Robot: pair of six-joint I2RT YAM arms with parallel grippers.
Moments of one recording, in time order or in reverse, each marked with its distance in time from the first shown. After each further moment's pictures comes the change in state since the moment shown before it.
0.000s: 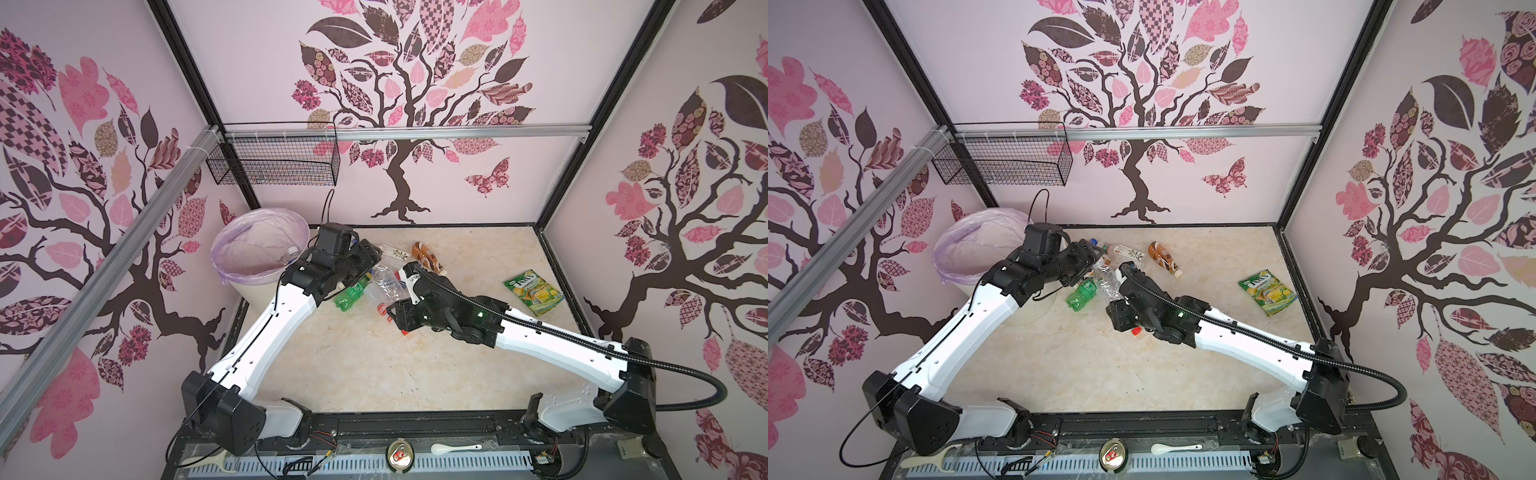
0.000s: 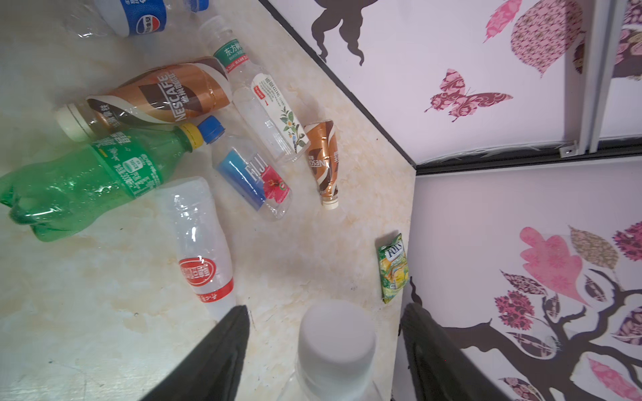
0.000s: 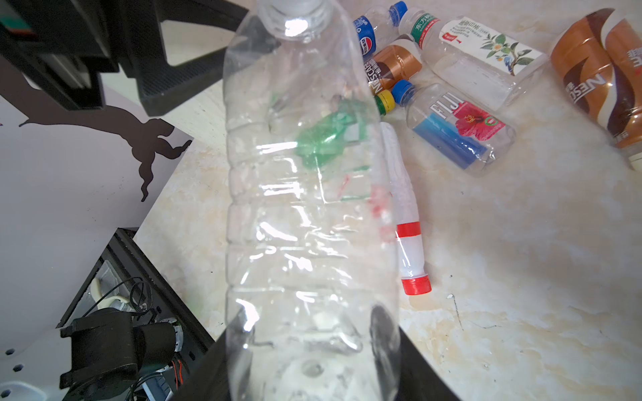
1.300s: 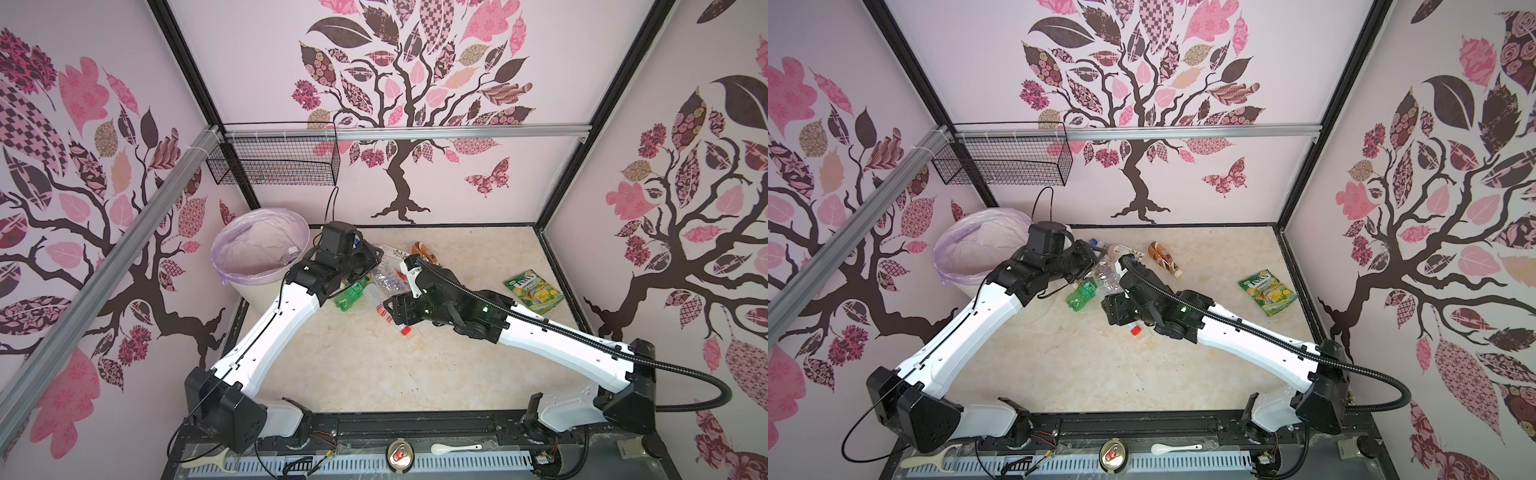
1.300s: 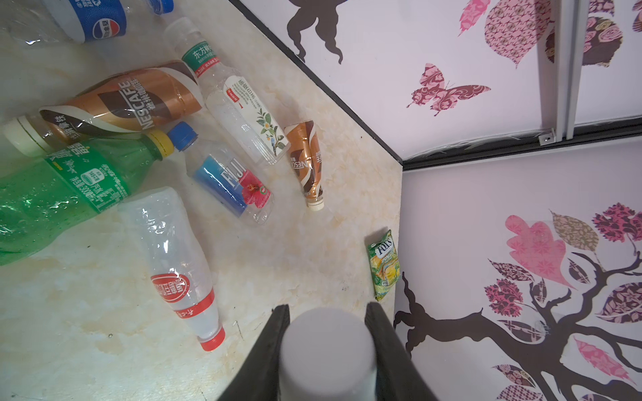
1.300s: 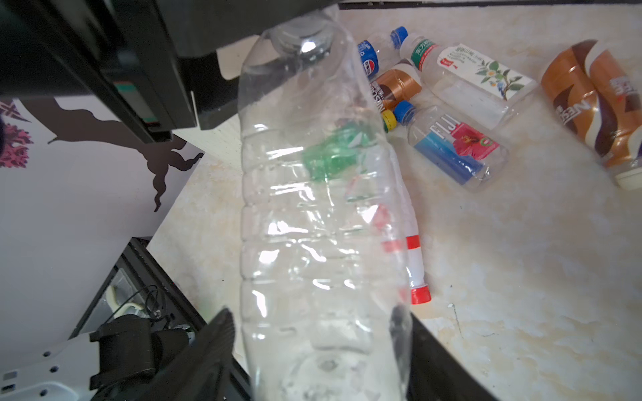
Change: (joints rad) left arm -0.021 0.032 0.001 0.040 -0.002 0.028; right arm -0.002 0.000 0.082 -0.047 0.003 -0.014
